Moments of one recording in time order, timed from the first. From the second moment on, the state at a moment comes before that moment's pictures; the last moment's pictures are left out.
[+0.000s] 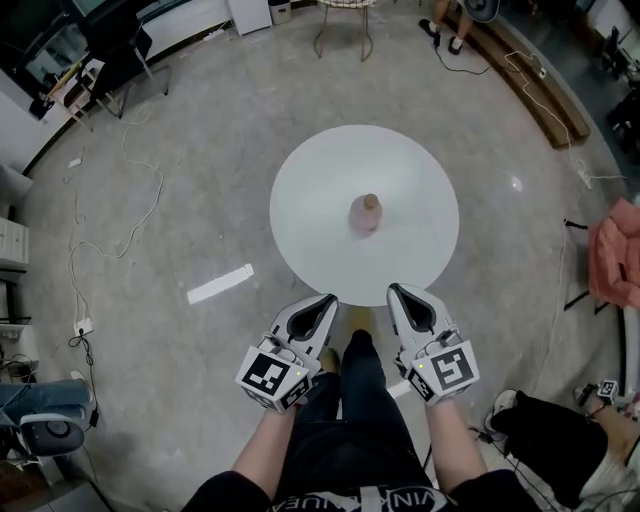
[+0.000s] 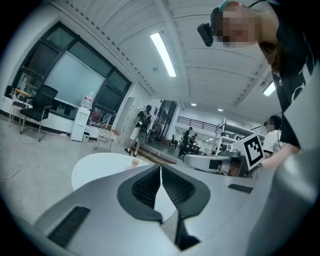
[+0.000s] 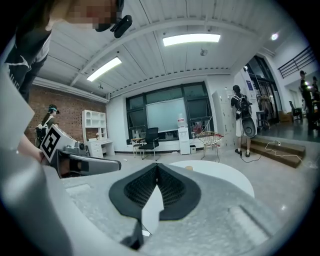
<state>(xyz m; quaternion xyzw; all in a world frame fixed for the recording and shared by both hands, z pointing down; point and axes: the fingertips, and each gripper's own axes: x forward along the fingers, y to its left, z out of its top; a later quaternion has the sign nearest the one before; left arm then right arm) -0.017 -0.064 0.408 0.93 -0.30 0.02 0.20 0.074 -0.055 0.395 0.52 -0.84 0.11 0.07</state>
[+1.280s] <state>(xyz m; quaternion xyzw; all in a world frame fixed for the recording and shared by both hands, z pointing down) -0.025 -0.043 0.330 0.94 -0.31 -0.01 0.15 0.073 -0.013 0.325 0.50 -0.86 0.10 0.03</state>
